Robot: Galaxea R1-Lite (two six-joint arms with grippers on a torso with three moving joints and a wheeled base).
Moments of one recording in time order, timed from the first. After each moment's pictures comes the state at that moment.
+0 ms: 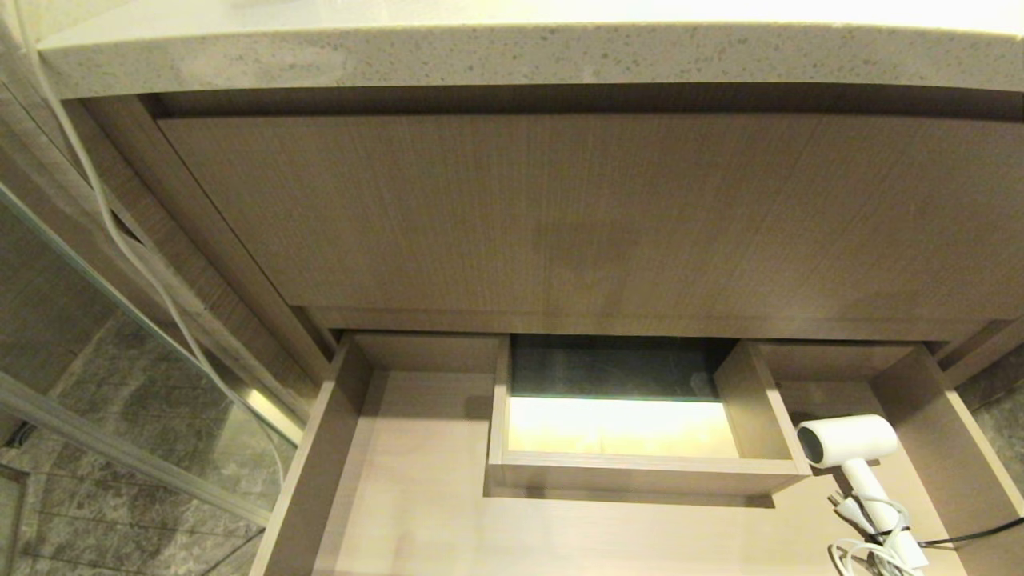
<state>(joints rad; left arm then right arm) 0.00 0.00 0.00 0.00 0.00 0.00 -0.48 1.17 -0.48 0.35 -0.58 -0.48</state>
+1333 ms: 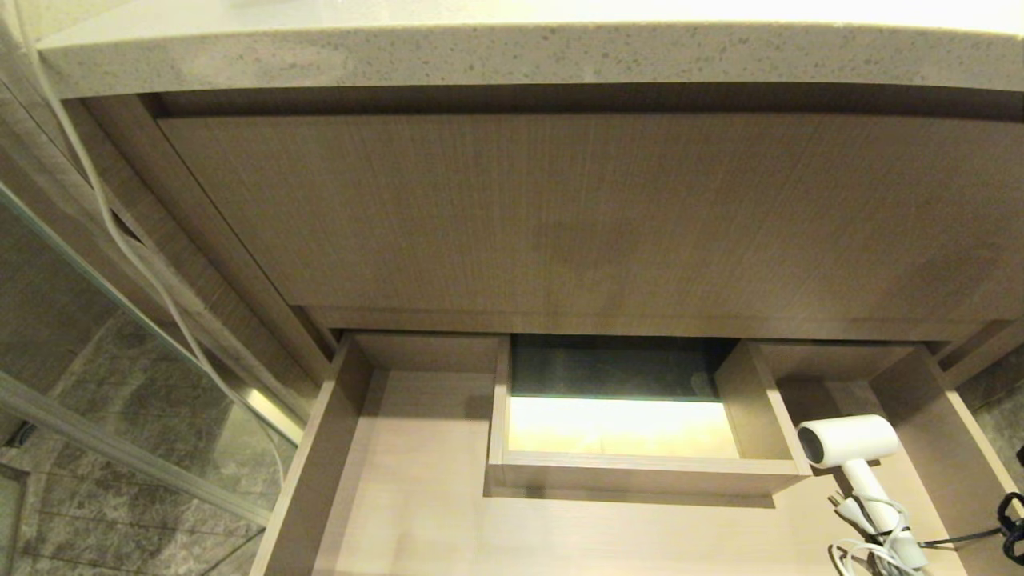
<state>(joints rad) 0.00 0.00 0.00 0.00 0.00 0.00 -0.52 1.80 -0.55 0.31 -0.60 -0.32</state>
